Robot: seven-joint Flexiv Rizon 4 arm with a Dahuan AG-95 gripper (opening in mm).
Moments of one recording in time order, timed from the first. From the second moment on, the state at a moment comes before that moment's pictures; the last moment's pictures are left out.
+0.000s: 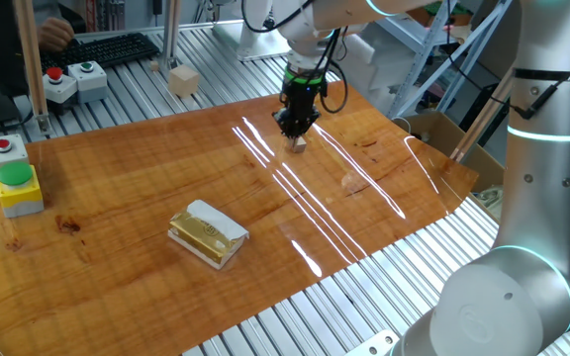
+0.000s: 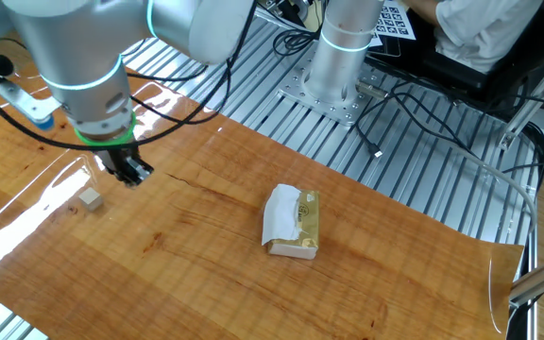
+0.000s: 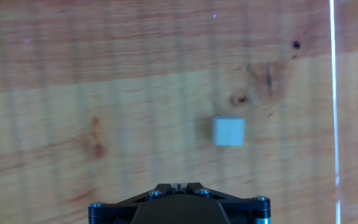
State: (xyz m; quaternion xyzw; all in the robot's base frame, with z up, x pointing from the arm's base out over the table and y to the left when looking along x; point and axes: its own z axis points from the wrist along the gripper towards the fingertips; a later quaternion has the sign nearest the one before) arm 0.598 -0.208 0.068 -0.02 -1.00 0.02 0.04
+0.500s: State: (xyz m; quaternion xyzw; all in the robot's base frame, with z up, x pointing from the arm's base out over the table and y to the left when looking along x) arm 0.620 -0.253 0.059 0.03 -1.00 0.03 0.04
